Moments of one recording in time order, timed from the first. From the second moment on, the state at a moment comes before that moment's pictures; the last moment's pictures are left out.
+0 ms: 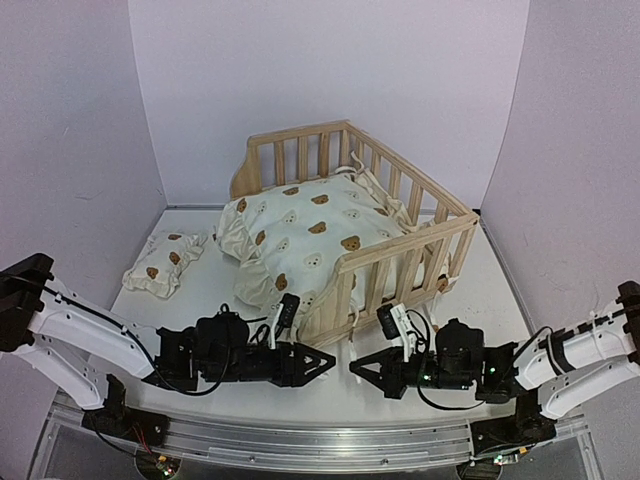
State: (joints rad) left arm -1.35 1.41 0.56 0.55 -0.03 -0.92; right arm 1.22 1.23 0.27 0.63 -0.03 0.60
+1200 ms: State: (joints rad) left arm -1.31 1.41 0.55 0.66 0.06 -1.01; right arm 1.38 1.38 0.33 0.76 -0.08 0.45
